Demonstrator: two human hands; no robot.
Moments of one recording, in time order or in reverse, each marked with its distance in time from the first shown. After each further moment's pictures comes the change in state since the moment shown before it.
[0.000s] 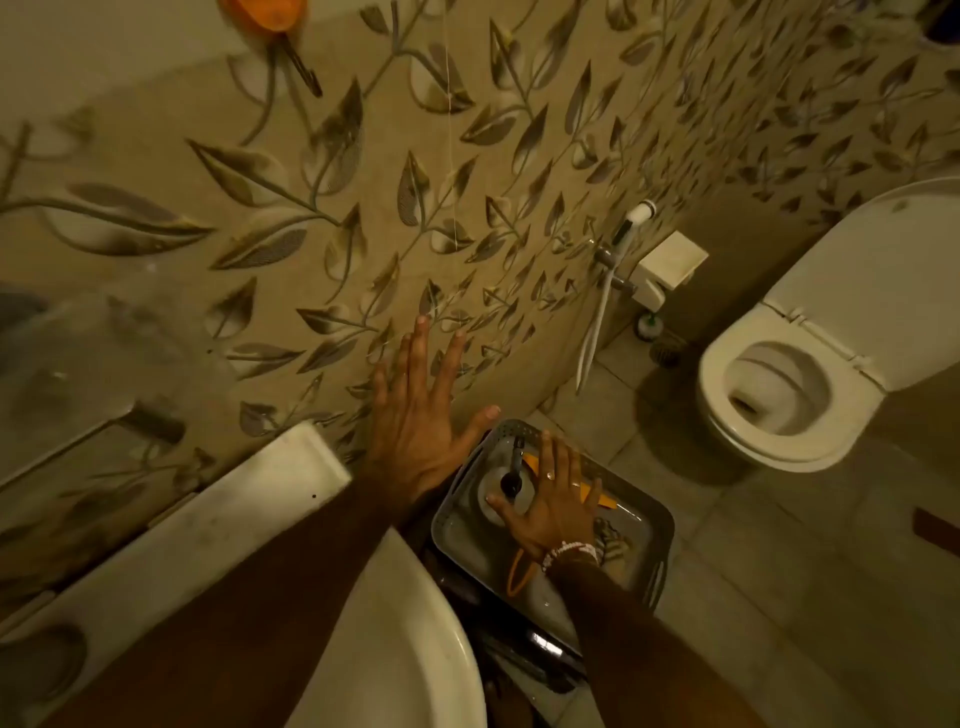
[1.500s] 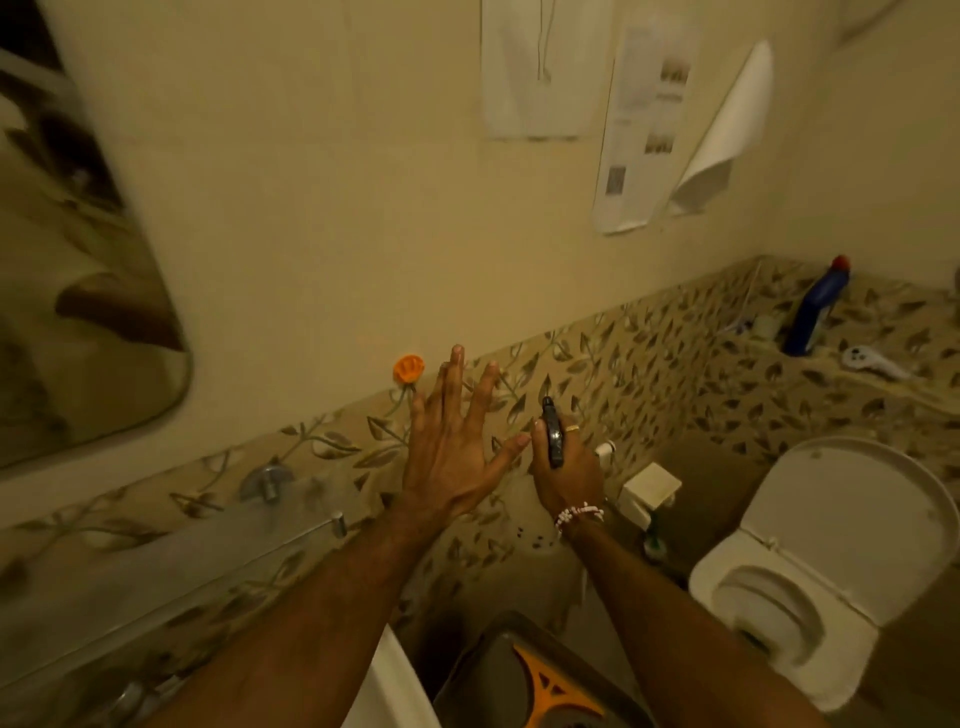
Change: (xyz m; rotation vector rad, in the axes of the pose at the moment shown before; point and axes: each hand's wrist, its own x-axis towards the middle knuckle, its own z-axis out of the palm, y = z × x) left_hand -0.016 0.107 -0.258 -0.021 0.503 0.105; right_hand -0.007 -0.157 -0.333 0.564 0.622 -0.326
